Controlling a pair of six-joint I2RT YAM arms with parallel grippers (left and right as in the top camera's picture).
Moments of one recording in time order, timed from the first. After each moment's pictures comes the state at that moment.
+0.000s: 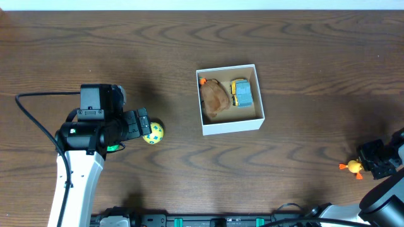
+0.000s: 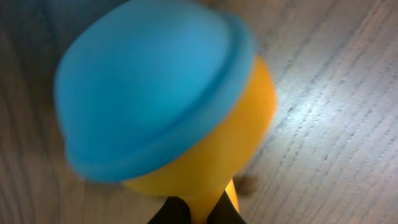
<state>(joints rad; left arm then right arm) 0.00 1.14 0.99 -1.00 0.13 -0.25 -0.81 1.64 0.87 -0.77 -0.03 0.49</state>
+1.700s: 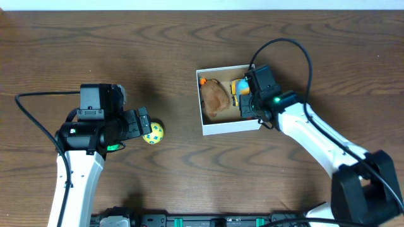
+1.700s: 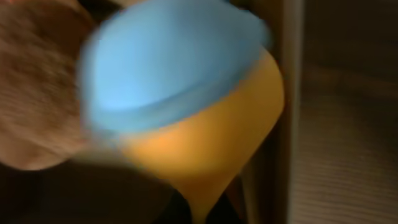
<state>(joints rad) 0.00 1.14 0.99 -0.99 0.14 -0.25 0.44 1.66 1.06 -0.53 0.07 0.33</state>
